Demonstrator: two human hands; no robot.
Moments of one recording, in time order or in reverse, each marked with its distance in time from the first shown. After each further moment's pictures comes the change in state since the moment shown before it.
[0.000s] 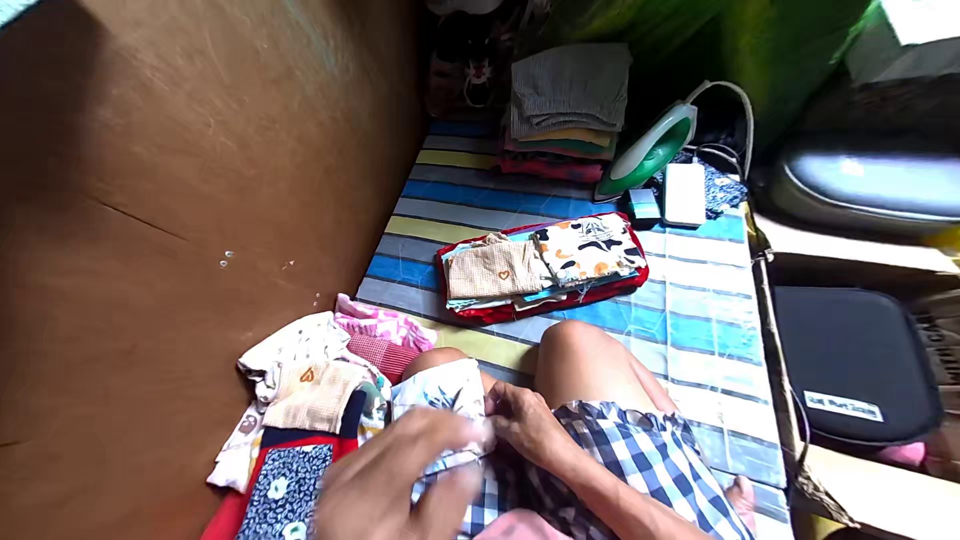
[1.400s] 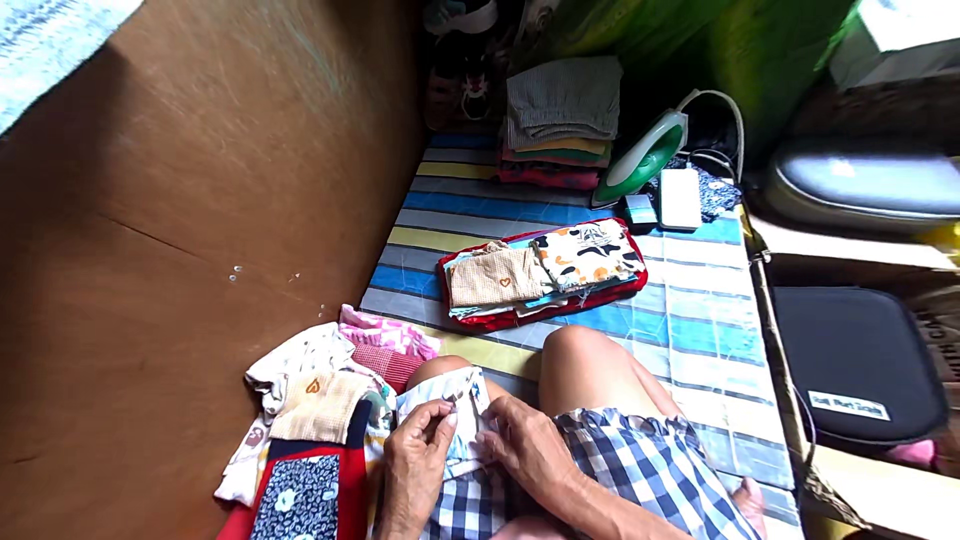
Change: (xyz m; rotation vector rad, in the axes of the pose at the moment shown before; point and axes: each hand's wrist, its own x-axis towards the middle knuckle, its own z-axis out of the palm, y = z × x) left_hand -0.044 -0.125 0.064 -0.036 0.252 -0.374; right_hand -0.017 0.003 0.023 -0.209 0.202 -0.181
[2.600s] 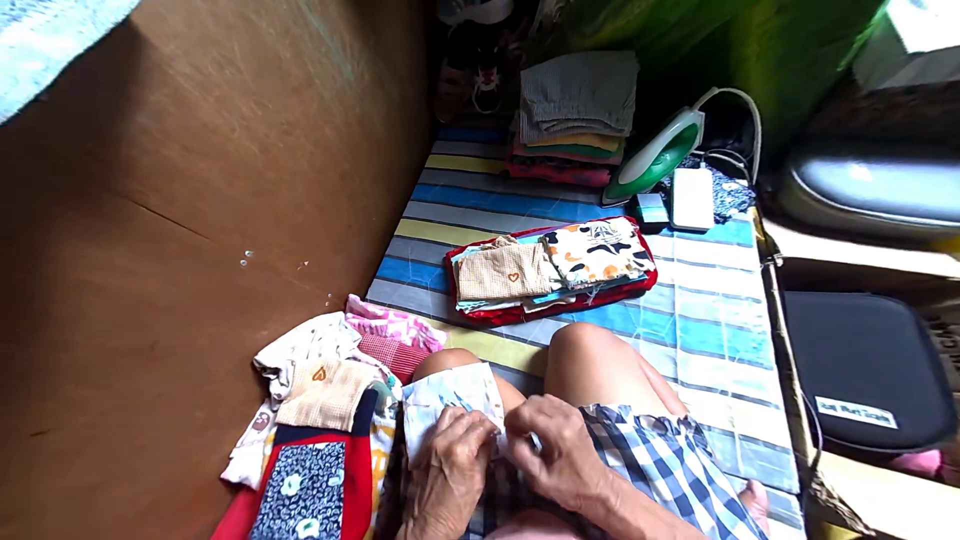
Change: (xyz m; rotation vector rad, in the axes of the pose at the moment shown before) left_hand -0.016 -0.013 0.013 0.417 -0.189 0.437; right_hand -0.003 0.022 0.004 -0.172 0.495 -0.621
